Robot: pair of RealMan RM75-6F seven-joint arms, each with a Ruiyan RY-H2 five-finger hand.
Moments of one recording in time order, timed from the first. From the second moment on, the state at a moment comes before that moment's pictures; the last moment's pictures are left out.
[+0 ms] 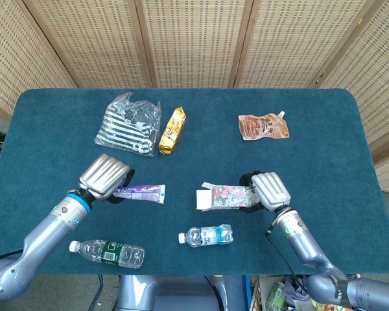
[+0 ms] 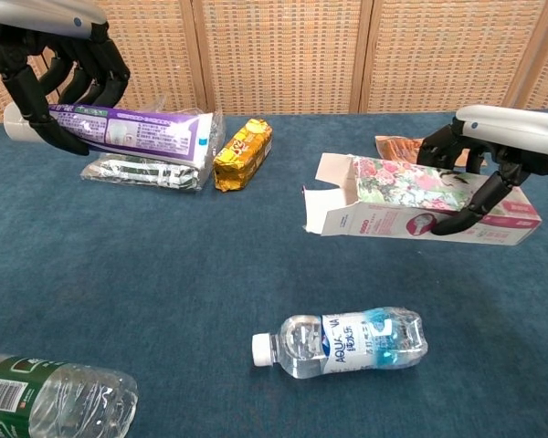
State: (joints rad) left arm -0.95 -0.90 -0.17 -2.16 0.69 0.87 0.74; right arm 0.61 -1.35 0.19 -1.71 -1.13 1.00 -0.23
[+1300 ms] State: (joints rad) left arm -1.27 -1.21 -0.09 -2.16 0.29 1.15 0.89; right arm 0.66 -1.38 0.16 -1.78 -1.09 1.01 -0.33
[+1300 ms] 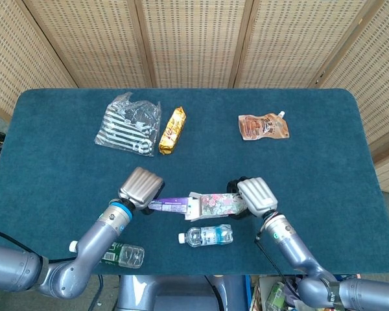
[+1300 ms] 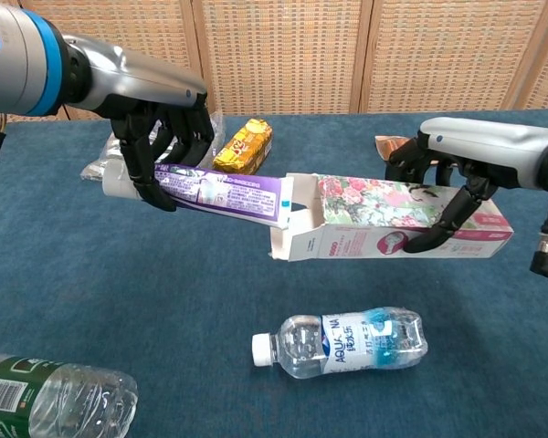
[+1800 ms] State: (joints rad) left arm -1.25 -1.30 -0.10 -2.12 0.35 1.22 0.86; right arm 0.67 -1.38 0.17 -1.82 -1.08 1.01 -0.35
